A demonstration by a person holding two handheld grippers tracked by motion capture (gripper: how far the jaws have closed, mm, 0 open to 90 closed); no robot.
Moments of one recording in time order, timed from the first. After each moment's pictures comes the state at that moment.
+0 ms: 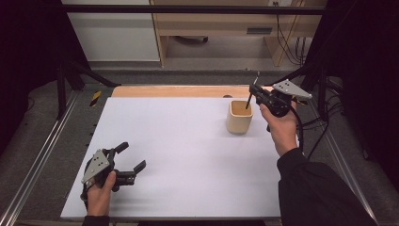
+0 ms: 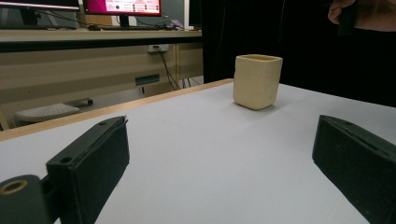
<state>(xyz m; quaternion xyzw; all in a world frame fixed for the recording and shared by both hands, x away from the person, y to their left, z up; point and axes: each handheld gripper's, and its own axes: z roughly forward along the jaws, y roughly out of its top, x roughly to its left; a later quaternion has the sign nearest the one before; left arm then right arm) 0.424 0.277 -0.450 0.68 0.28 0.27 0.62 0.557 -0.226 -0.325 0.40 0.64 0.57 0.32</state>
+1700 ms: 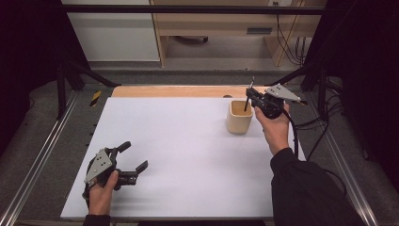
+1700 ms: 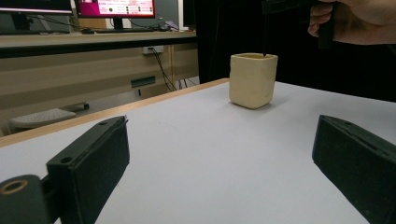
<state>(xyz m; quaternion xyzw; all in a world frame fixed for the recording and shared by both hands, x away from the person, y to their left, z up) 0.428 0.273 -0.452 0.68 0.27 0.27 0.62 0.576 -0.221 -0.356 0.40 0.65 0.55 0.34</state>
